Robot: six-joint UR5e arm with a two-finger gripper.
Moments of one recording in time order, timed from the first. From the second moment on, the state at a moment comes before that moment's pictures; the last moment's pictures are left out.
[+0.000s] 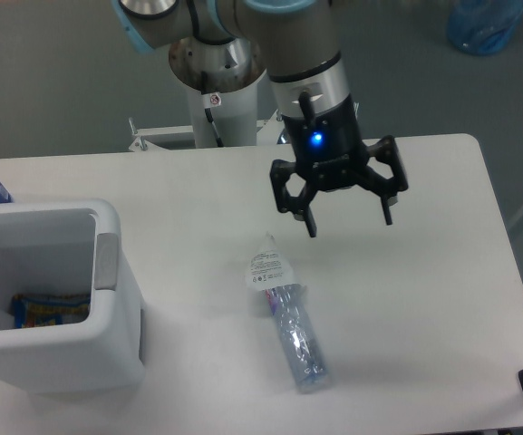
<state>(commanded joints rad) 2.49 -1.72 -1.52 -0.89 1.65 0.61</state>
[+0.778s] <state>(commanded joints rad) 2.49 -1.72 -1.64 -0.89 1.64 0.60</state>
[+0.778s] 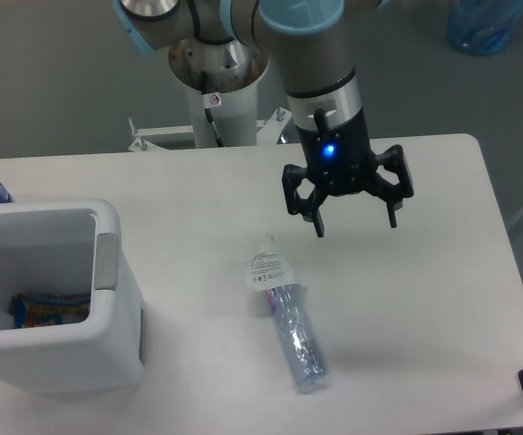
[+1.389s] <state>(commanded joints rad) 2.46 -1.72 -1.77 -0.87 1.65 0.58</state>
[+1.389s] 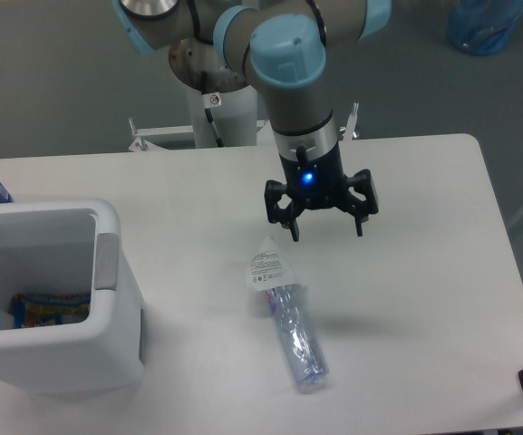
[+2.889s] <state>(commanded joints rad) 2.42 -1.81 -1.88 -0.88 1.62 0.59</state>
